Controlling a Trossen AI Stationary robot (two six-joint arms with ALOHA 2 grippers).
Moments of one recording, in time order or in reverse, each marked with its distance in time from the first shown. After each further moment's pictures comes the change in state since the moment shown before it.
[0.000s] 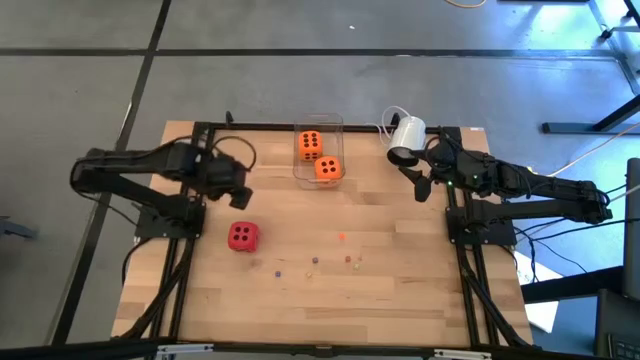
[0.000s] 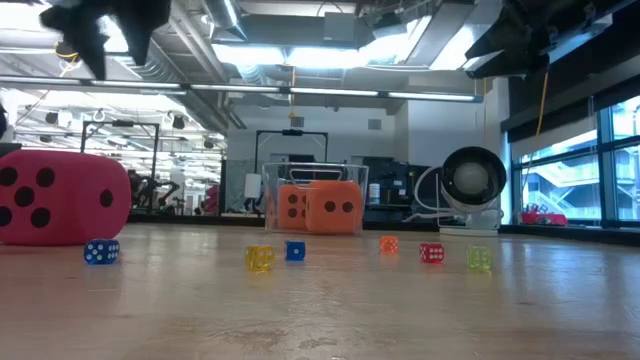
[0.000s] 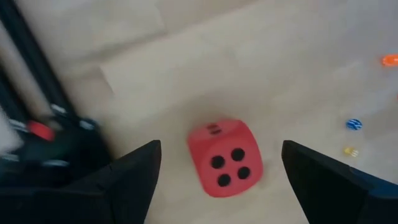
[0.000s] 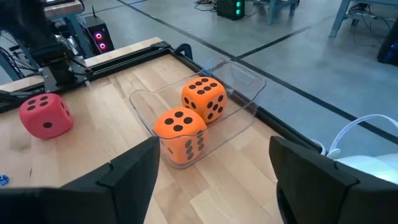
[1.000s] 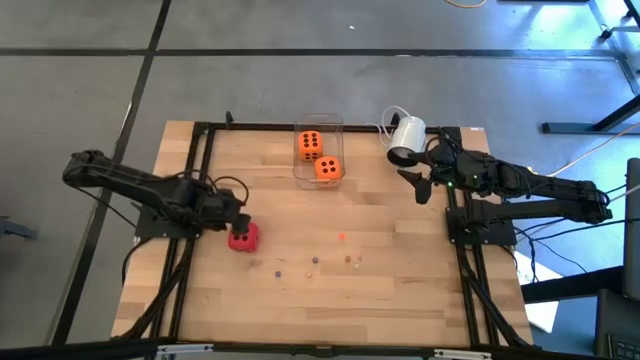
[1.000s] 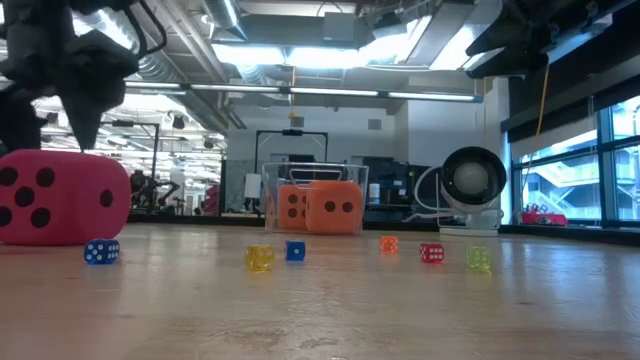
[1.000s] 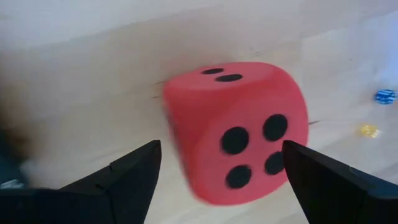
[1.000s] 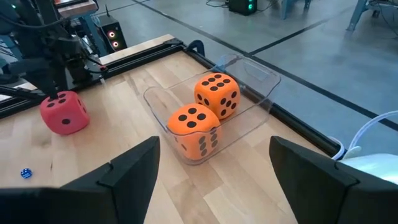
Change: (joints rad) left arm -0.196 -0.210 -0.594 0.521 0.146 -0.350; right arm 0.000 0.000 0.000 0.000 -0.056 0.022
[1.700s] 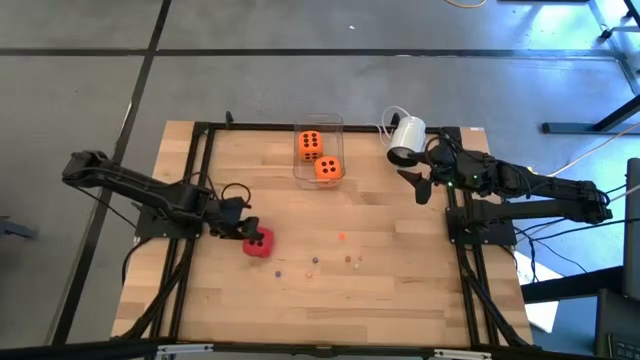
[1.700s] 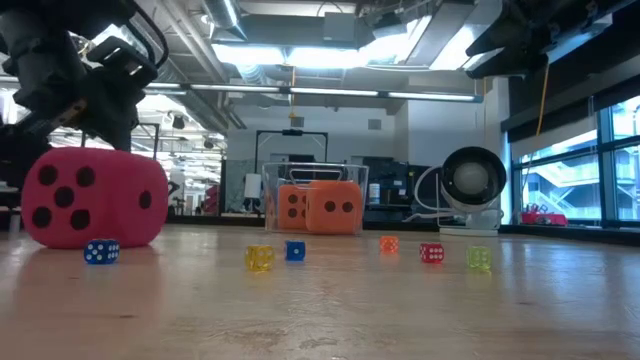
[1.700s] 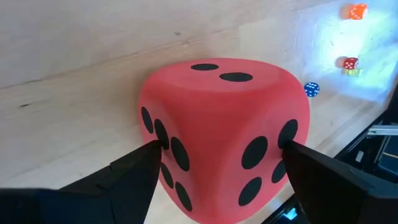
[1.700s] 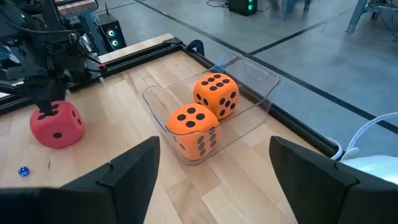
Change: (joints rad) left arm 0.000 0.065 -0.210 0.492 0.054 -0.068; right arm 0.000 0.000 0.000 -0.001 0.002 -0.016
